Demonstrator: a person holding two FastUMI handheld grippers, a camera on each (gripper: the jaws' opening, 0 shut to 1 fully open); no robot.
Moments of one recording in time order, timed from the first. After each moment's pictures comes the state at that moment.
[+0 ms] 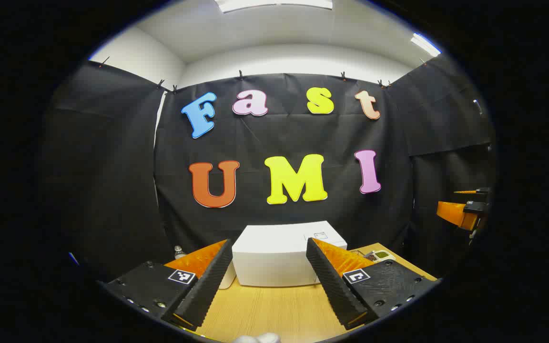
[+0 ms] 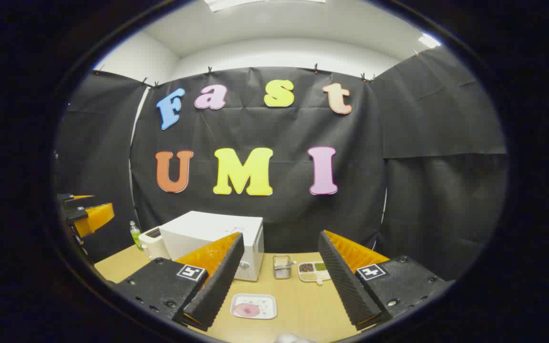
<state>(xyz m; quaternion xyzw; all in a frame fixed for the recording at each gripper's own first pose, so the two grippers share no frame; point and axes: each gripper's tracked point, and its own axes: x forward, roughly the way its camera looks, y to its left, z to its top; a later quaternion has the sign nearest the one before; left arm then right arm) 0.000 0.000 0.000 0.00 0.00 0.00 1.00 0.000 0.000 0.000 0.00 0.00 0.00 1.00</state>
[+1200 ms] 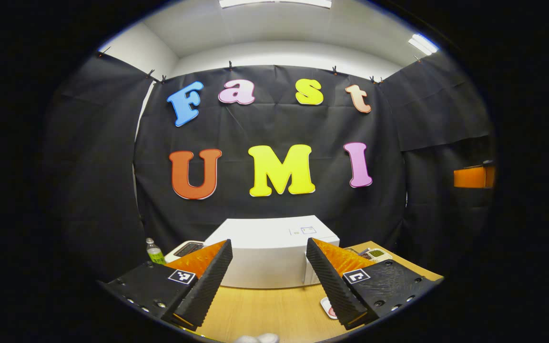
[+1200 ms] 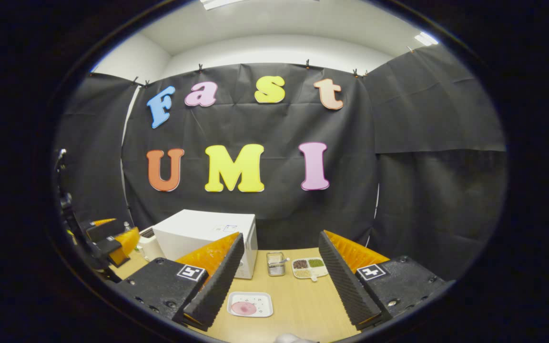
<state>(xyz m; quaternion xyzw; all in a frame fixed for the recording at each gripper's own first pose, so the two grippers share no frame) 0.073 -0.056 -0.080 -0.01 0.00 -0.05 1.00 0.000 -0.024 -0.003 0.01 0.02 -0.03 1.00</state>
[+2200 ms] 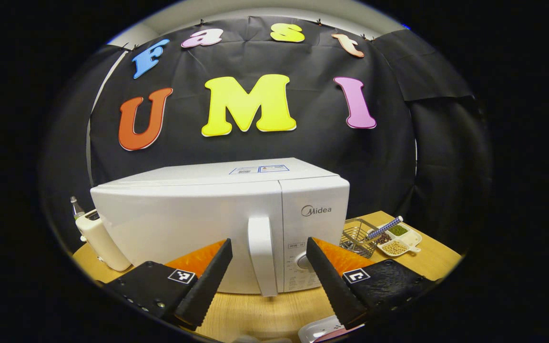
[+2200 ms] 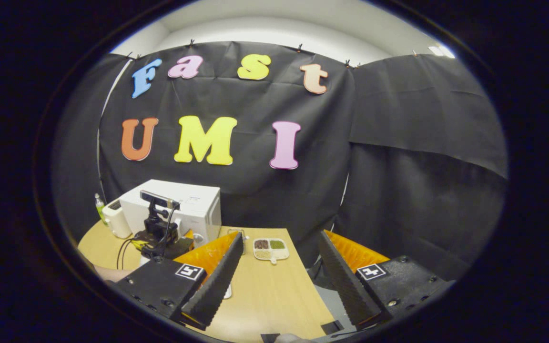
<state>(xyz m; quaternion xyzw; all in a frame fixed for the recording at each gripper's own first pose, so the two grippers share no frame) 0.272 -0.177 -0.264 0.00 0.10 -0.07 0.99 -0.022 -0.089 -0.034 -0.04 0.11 -0.12 0.99</state>
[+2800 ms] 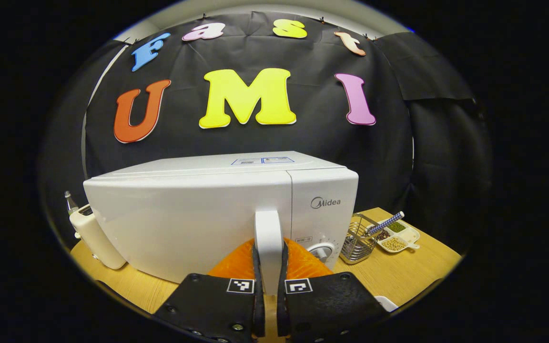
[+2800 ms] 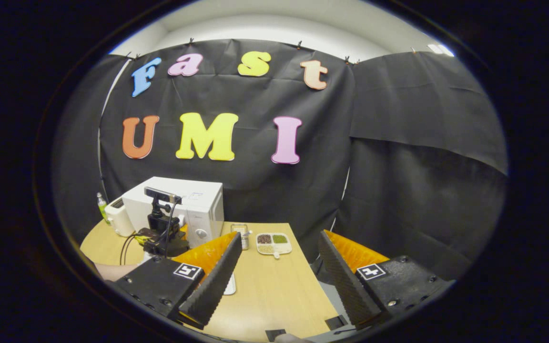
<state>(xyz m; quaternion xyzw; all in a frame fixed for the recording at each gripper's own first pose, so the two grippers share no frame) 0.272 -0.171 -0.270 -0.02 0.11 -0.09 0.99 -0.028 -0.069 -0.034 -0.03 0.11 -0.11 0.99</state>
